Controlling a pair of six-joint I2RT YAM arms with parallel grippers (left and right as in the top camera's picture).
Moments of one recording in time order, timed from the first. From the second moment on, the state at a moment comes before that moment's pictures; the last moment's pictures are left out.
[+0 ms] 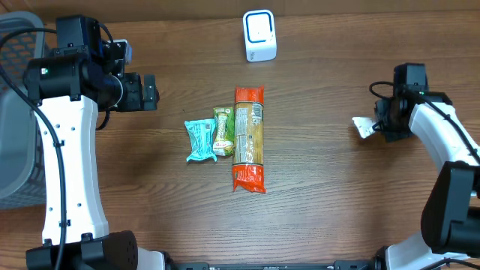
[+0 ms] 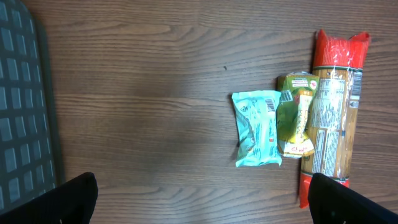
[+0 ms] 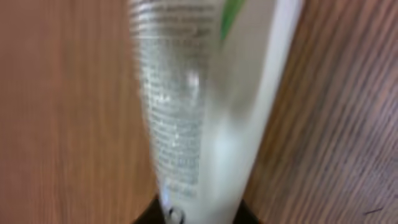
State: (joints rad) left arm 0.13 1.63 1.86 -1.41 0.06 0.04; right arm -0.10 1.76 1.17 -0.69 0.10 1.25
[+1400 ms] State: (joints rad) left arm 0.13 1.63 1.86 -1.41 0.06 0.04; right arm 0.46 2.00 1.34 -0.60 -0.44 0.81
